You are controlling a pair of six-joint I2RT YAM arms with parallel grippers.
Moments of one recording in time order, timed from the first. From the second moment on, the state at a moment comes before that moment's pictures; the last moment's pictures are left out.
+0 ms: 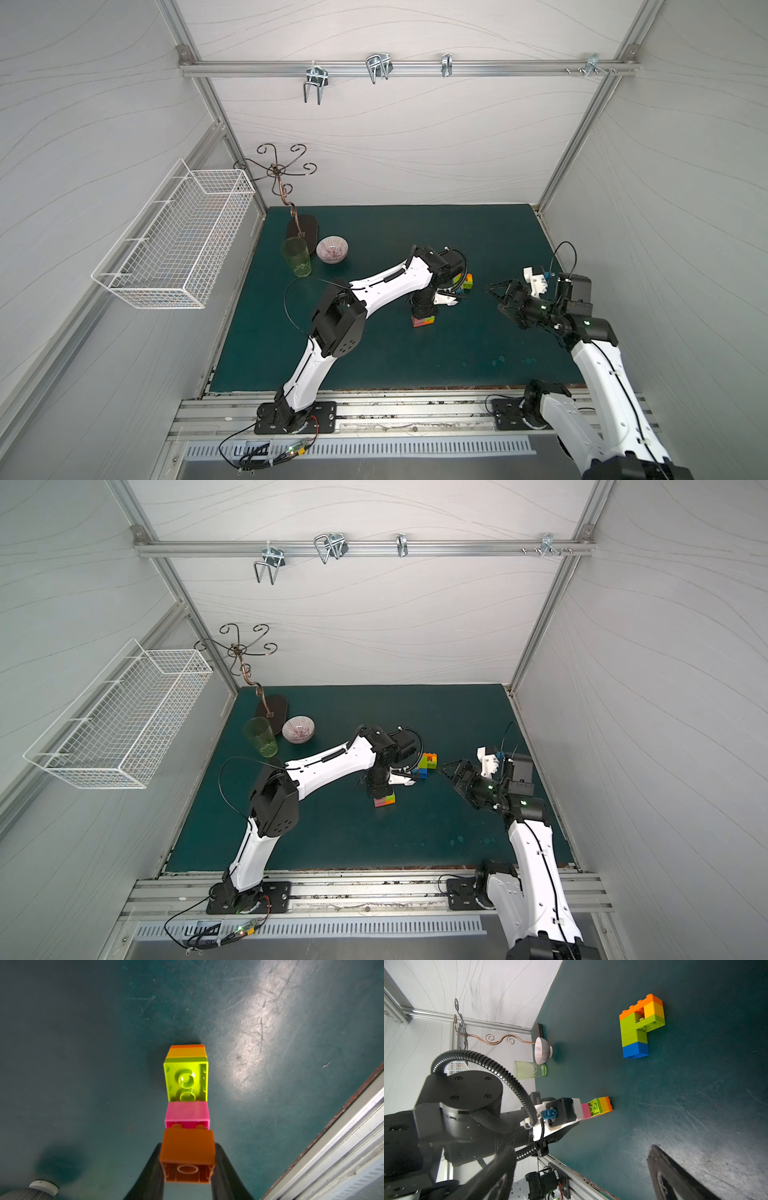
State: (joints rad) left arm -0.92 2.16 1.92 -1.36 -0.04 0.46; right arm -0.09 0.81 0.66 -0.65 -0.83 0.61
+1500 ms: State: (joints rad) left arm -0.93 2.24 2.02 -1.45 -0.05 0.34; right arm -0.09 0.80 0.66 -0.64 -0.84 0.62
